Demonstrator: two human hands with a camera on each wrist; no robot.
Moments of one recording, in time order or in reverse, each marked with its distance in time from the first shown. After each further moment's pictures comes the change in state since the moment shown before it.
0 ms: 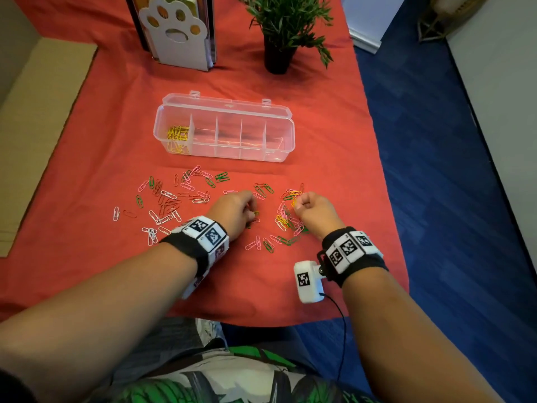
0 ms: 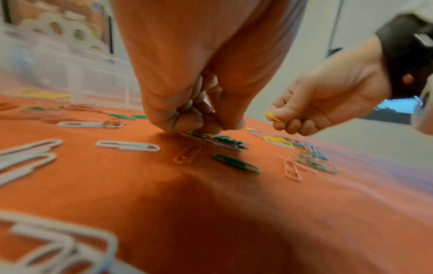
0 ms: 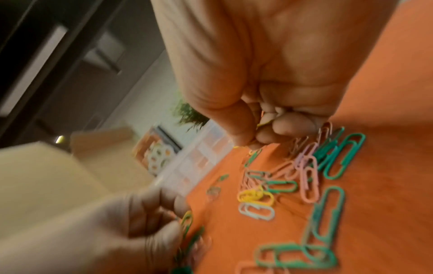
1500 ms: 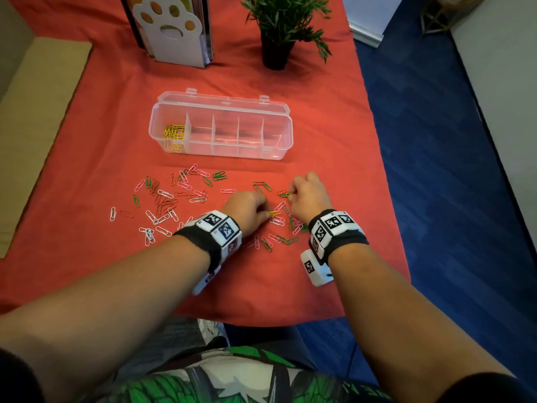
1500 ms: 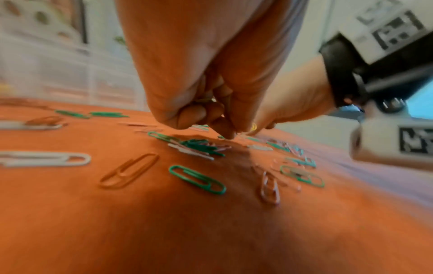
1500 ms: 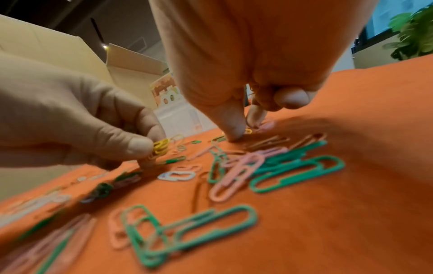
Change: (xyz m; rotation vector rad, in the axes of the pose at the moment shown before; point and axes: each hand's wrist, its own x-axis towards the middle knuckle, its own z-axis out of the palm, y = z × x) left_hand 0.014 0.020 0.013 0.134 -0.063 0.066; right_hand 0.029 -0.004 0.006 -0.483 0.128 -0.290
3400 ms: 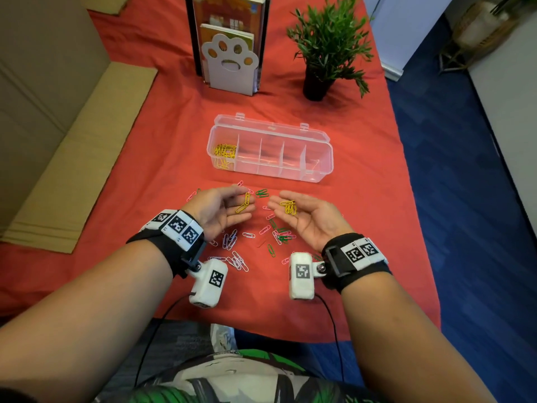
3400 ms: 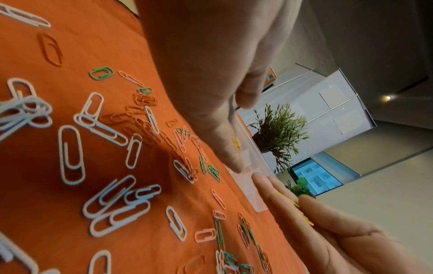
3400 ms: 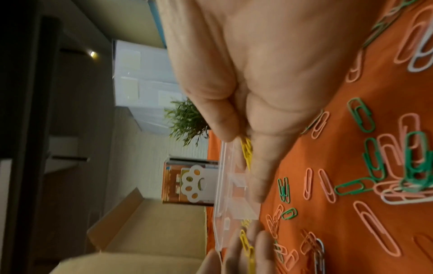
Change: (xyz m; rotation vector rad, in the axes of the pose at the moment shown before) left_hand -0.050 -0.078 -0.095 -1.539 0.024 -0.506; right_hand -0.020 -0.095 -0.008 1.715 -0.450 0.425
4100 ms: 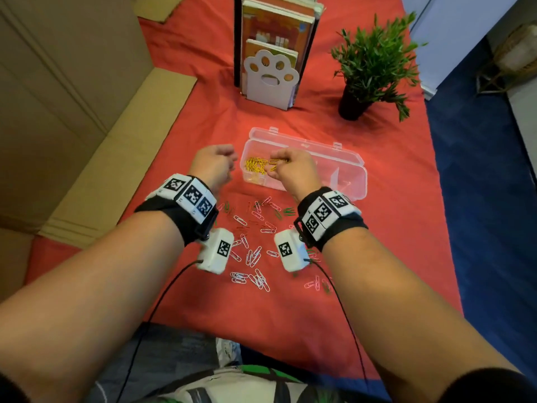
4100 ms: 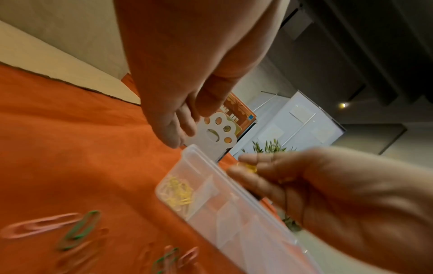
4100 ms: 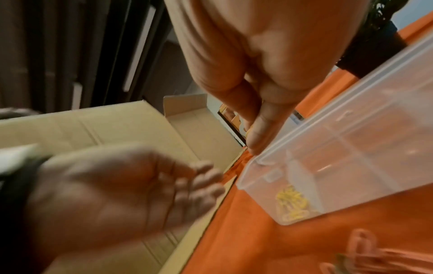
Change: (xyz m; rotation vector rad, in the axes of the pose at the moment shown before) left_hand 0.017 0.086 -0.021 0.213 0.426 0.368; right_hand 0.088 -0.021 0.121 -0.950 0.201 -0.382
